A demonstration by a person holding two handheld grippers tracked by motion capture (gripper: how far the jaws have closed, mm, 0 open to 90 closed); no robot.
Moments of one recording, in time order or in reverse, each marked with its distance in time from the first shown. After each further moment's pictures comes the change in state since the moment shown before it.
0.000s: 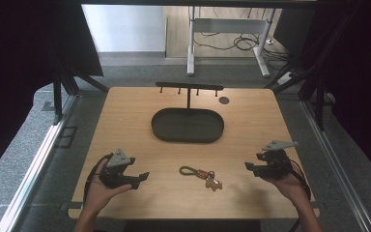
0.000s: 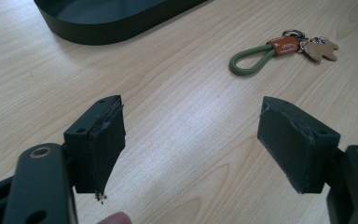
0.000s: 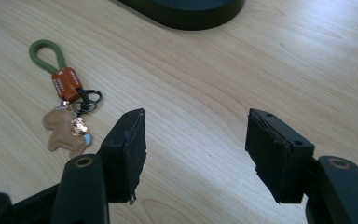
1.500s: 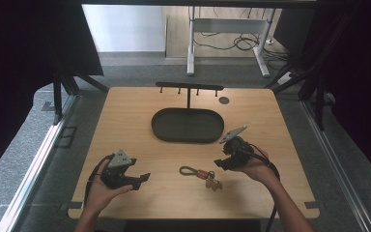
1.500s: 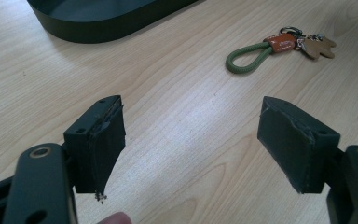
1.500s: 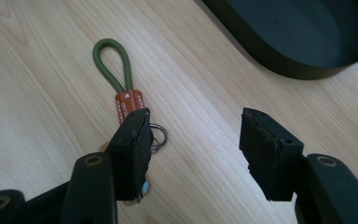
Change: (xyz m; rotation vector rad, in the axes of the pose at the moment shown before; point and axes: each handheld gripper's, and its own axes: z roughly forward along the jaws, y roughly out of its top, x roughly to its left) left arm -0.002 0.000 0.002 0.005 -0.007 0.004; right arm 0.062 0.074 0.053 0.189 0.131 -0.261
